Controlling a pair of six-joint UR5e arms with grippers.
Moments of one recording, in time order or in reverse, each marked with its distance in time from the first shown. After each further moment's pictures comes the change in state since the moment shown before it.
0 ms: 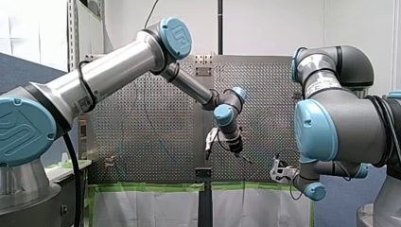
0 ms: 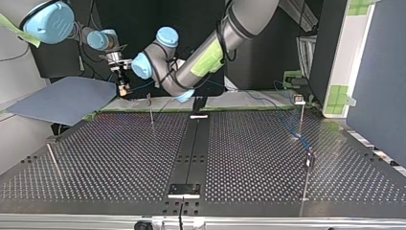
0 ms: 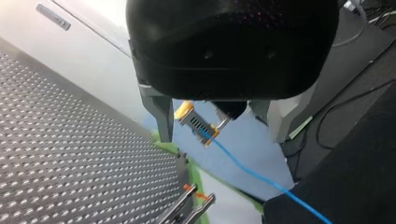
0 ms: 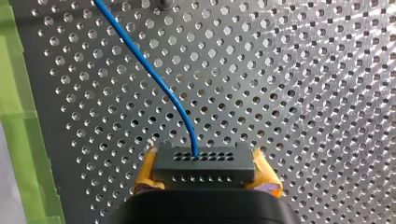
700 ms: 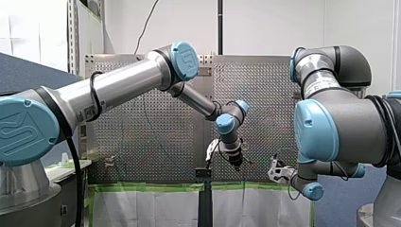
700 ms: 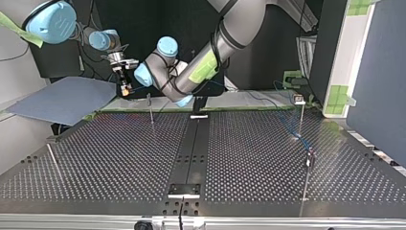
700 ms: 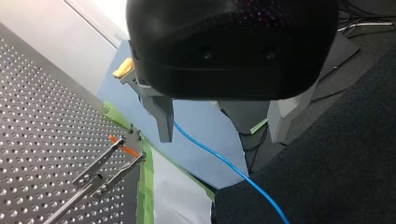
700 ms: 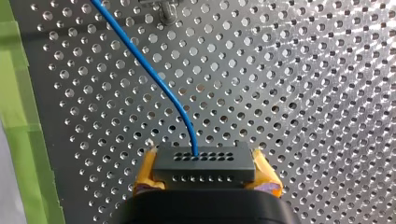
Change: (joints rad) left arm 0.024 -0.151 0.173 -0.172 0.050 -0.041; right arm 0.016 0.000 0.000 0.000 0.000 -0.001
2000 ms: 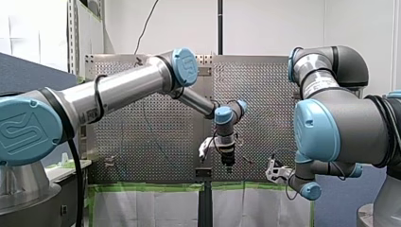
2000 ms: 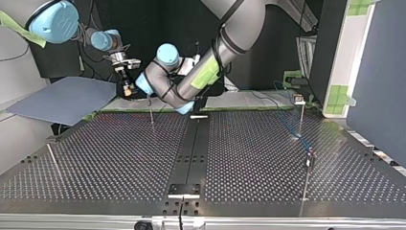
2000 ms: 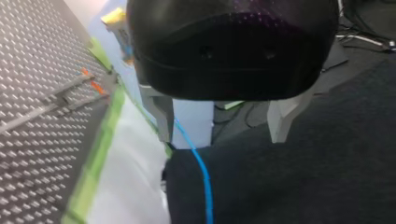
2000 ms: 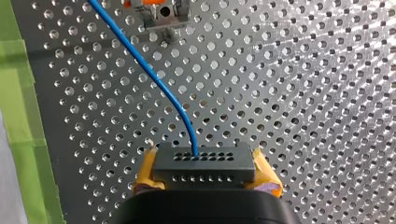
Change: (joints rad) left arm 0.030 -0.046 0.092 -0.333 0.026 -0.186; right arm 0.018 0.000 0.000 0.001 0.000 0.000
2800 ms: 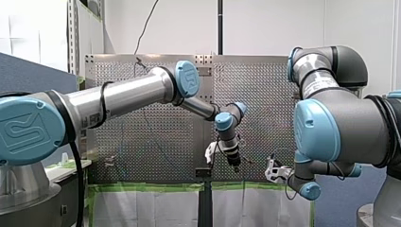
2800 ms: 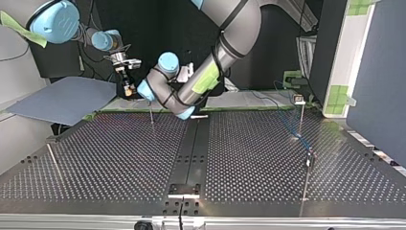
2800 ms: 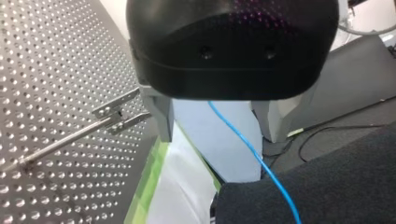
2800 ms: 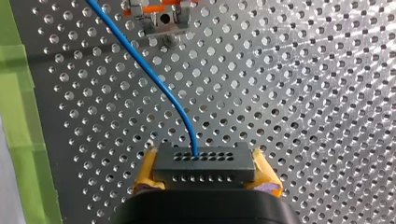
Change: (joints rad) left arm 0.024 -0.077 0.146 0.105 0.052 -0.068; right arm 0.006 -0.001 -0.002 0.000 0.001 0.000
